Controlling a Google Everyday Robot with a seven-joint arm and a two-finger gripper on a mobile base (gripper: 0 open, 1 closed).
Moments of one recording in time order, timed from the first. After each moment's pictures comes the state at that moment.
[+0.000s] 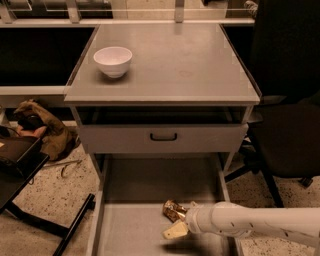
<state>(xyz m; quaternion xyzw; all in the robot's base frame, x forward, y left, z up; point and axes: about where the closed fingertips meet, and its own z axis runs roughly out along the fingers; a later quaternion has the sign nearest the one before) 0.480 -0.080 0.375 -0.33 0.88 0.21 0.28</state>
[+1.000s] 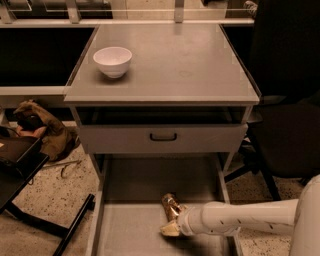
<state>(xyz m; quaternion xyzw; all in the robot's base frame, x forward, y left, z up) 0.469 -0.050 0.351 -0.35 0.87 0.23 0.25</state>
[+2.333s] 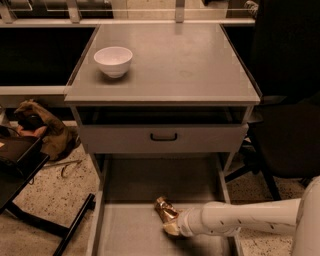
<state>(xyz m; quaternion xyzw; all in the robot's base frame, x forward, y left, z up) 0.469 -0.050 0.359 -0.35 0.87 0.23 0.25</state>
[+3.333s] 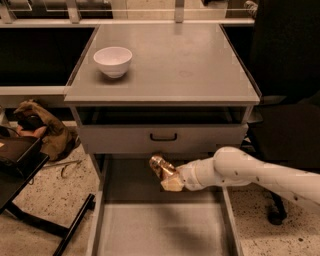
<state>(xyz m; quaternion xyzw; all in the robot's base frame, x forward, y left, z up) 0.544 -0.042 0.544 -0.39 0.83 0.27 0.29</state>
